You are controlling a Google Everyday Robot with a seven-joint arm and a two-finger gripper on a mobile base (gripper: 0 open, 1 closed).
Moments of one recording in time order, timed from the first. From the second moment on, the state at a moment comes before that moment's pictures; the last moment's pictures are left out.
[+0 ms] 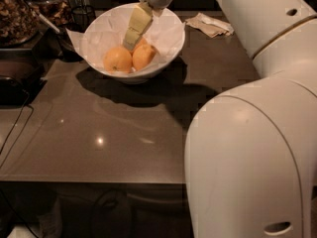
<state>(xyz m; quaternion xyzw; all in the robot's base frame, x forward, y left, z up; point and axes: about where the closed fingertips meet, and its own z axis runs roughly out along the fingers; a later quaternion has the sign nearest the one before) 0.682 0.021 0.969 -0.54 0.81 0.08 0.20</state>
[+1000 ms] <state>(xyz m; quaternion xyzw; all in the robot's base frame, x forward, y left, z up) 0.690 0.004 0.939 -0.47 0.86 0.07 0.17</state>
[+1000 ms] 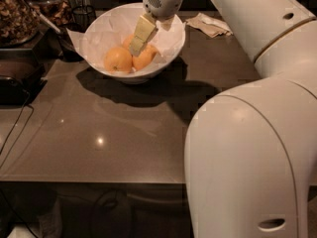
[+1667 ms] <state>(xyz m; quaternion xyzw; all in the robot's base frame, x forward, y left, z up) 0.691 0.000 0.928 -0.47 0.87 0.06 0.15</state>
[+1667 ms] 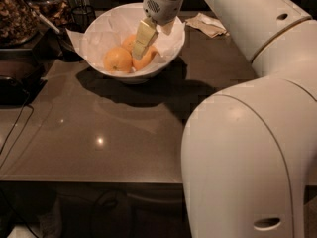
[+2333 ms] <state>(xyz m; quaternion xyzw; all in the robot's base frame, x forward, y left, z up) 0.697 0.008 0.918 -0.49 0.86 0.05 0.14</state>
